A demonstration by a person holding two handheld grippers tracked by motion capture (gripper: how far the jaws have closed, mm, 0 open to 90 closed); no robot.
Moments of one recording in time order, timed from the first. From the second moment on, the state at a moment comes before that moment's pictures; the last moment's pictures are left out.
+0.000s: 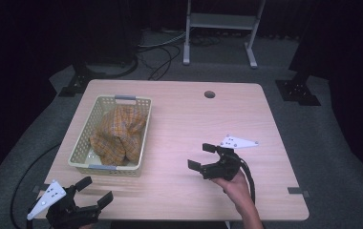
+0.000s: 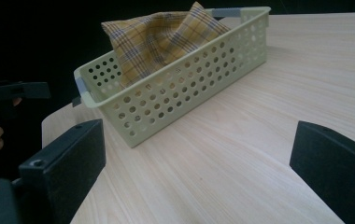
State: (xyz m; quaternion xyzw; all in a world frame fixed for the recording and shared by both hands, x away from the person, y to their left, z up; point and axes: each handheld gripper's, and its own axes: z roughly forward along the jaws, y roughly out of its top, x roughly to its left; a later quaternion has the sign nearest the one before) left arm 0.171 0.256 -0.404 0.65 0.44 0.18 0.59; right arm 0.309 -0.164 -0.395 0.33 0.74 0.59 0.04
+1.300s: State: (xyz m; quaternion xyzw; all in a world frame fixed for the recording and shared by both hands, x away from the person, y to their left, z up) left arm 0.171 0.256 -0.404 0.65 0.44 0.18 0.59; right arm 0.330 -0.092 -0.388 0.29 0.76 0.59 0.02
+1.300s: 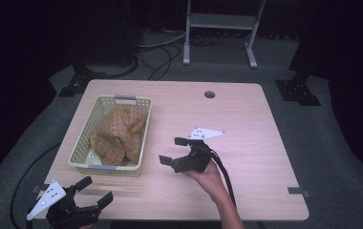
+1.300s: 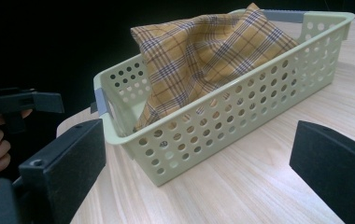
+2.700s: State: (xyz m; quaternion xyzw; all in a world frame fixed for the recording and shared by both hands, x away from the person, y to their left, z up) left arm 0.170 0.257 -0.403 0.65 0.44 0.18 0.59; right arm 0.349 -0.026 -0.381 0.25 0.76 0.60 -0.01
